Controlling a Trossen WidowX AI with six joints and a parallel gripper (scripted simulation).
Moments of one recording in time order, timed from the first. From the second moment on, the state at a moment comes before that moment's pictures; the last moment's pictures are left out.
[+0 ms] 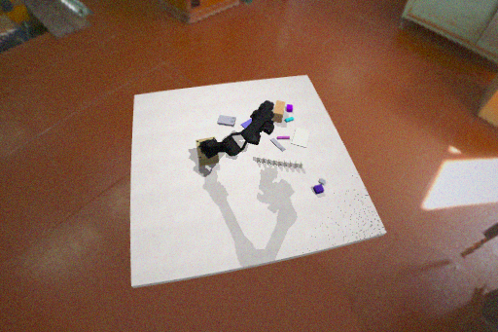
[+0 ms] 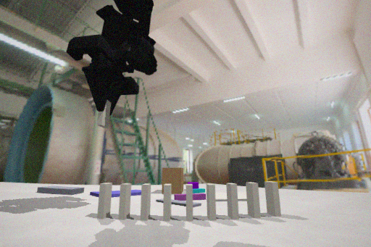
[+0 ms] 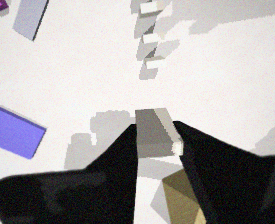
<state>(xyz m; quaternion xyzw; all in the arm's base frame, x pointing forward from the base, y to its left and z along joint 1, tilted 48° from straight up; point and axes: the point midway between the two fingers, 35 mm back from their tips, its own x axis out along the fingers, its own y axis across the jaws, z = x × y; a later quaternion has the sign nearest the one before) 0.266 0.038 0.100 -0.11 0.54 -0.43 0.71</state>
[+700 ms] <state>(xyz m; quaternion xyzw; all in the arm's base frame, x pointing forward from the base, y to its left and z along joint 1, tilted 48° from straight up) 0.263 -0.021 0.059 -0.13 0.56 -0.41 0.71</state>
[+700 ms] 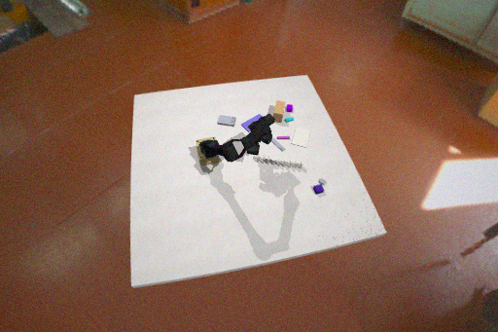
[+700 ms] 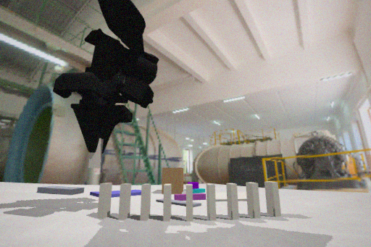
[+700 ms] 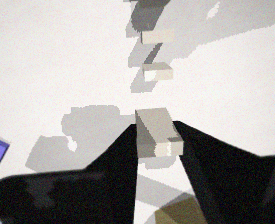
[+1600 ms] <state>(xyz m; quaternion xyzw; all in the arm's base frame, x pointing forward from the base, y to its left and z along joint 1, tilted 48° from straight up) 0.256 -0.075 0.019 -0.14 0.56 -0.41 0.71</state>
